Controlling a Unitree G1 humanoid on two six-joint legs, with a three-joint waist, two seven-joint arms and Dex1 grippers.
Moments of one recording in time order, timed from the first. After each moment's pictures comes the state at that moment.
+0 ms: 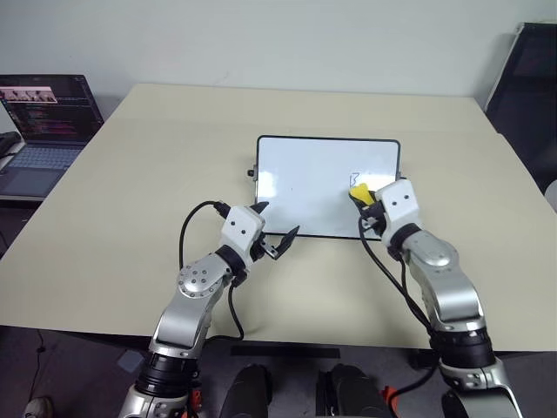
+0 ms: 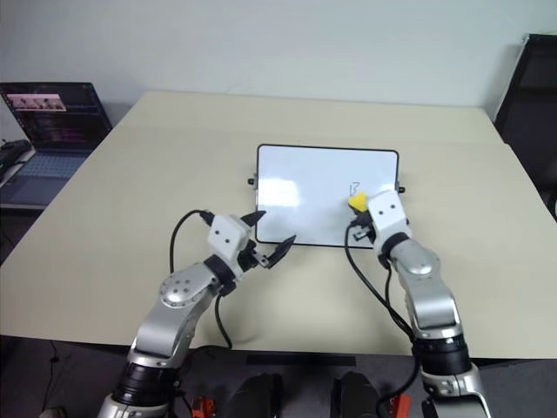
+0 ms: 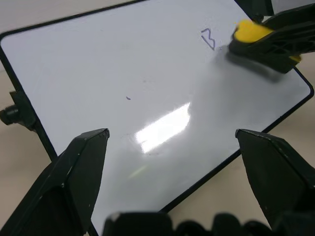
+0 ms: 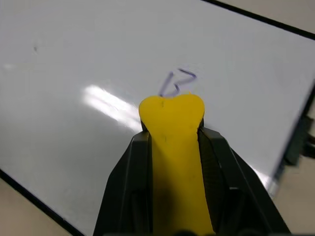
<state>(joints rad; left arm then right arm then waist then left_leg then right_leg) -0.22 0.31 -0.09 -0.18 -0.11 0.23 -0.49 -0.30 -0.29 0.03 -0.24 -0.08 0.47 0.33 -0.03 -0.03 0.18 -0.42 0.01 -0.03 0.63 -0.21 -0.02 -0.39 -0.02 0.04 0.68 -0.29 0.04</state>
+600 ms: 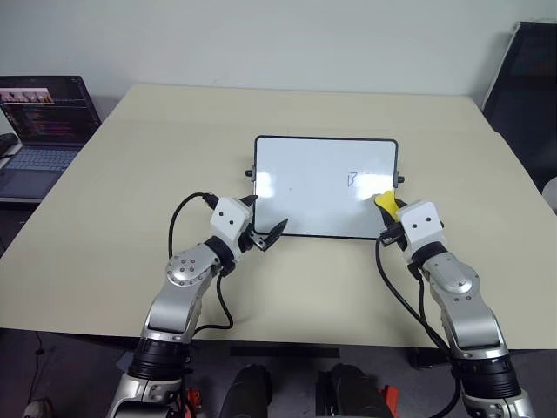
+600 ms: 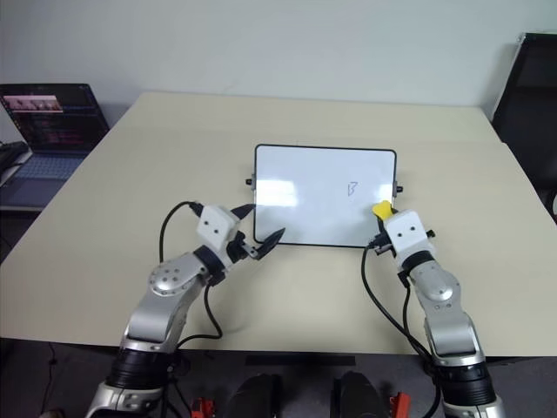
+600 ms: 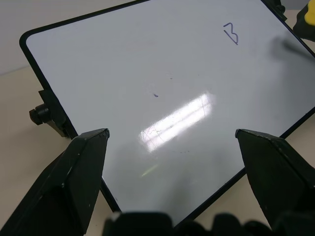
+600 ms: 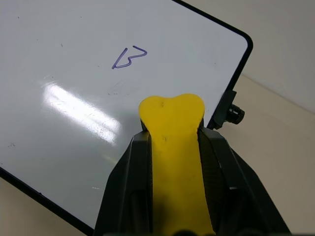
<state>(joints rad) -0.28 0.34 -0.05 -0.08 -0.12 0.18 -0.54 -0.18 -0.33 0.01 -0.25 -0.12 0.28 0.25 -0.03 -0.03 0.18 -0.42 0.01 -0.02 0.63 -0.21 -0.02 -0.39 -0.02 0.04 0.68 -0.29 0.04</state>
